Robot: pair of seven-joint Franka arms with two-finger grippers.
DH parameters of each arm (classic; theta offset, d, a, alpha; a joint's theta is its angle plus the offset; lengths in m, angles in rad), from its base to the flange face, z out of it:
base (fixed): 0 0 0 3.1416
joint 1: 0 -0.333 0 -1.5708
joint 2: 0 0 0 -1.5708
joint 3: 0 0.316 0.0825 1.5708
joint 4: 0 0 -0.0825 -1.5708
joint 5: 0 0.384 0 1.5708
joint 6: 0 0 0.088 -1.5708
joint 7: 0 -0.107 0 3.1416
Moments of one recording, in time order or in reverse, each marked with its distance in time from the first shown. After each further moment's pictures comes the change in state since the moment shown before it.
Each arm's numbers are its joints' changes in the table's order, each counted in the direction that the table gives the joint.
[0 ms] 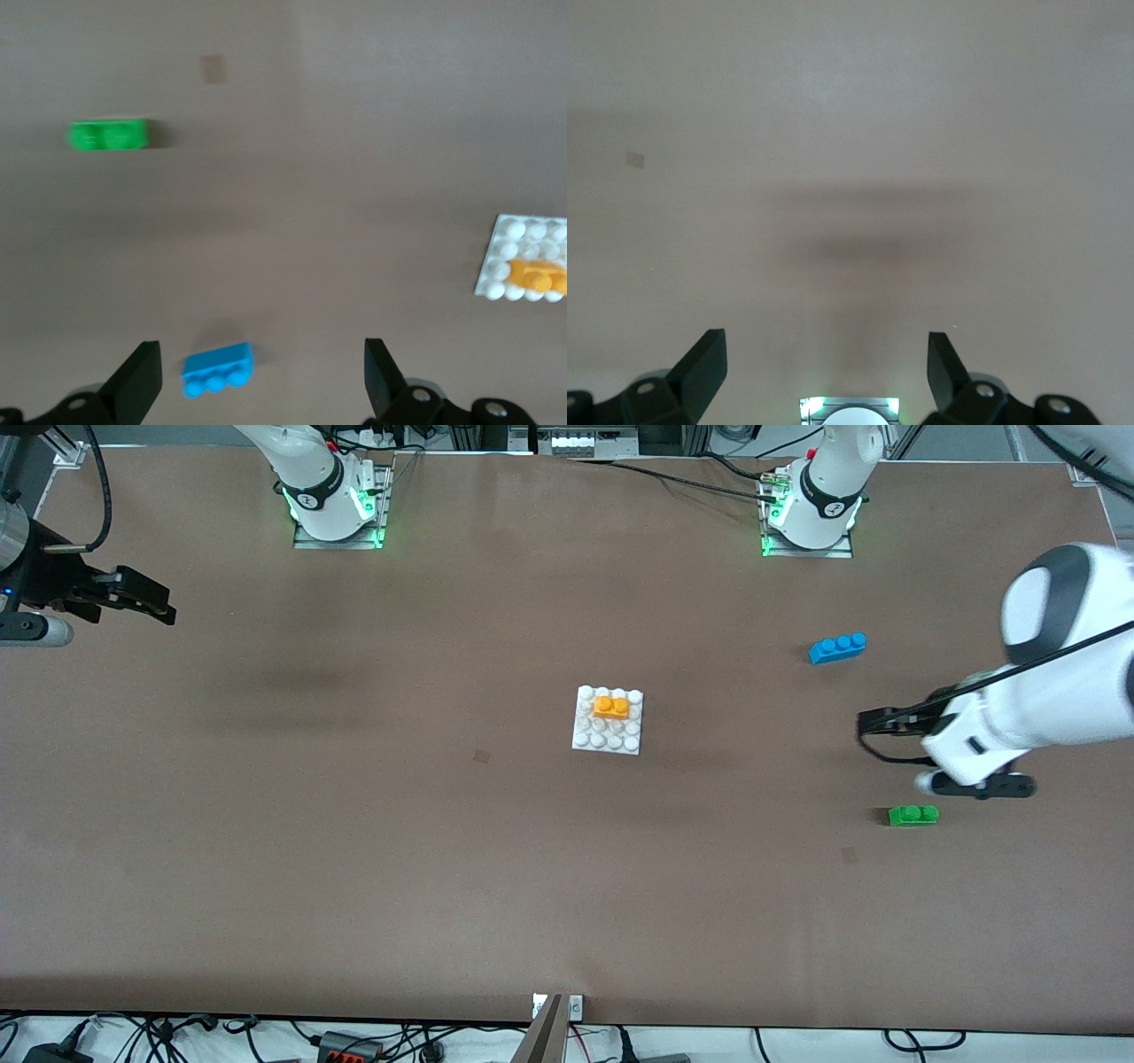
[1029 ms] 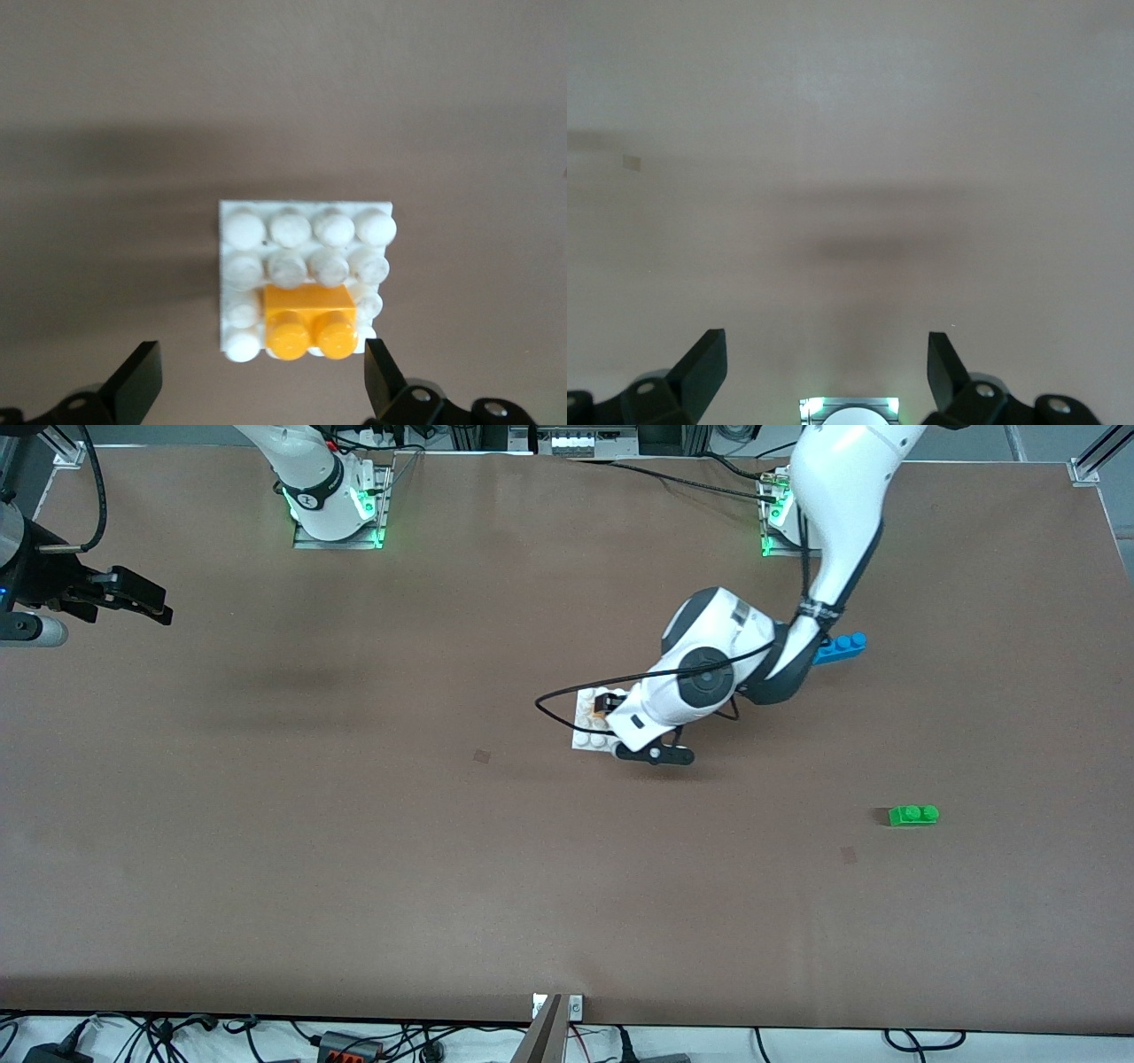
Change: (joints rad) left arm 0.494 -0.213 -0.012 -0.231 -0.153 0.551 0.381; right arm 0.019 0.001 0.000 0.000 0.000 0.000 0.000
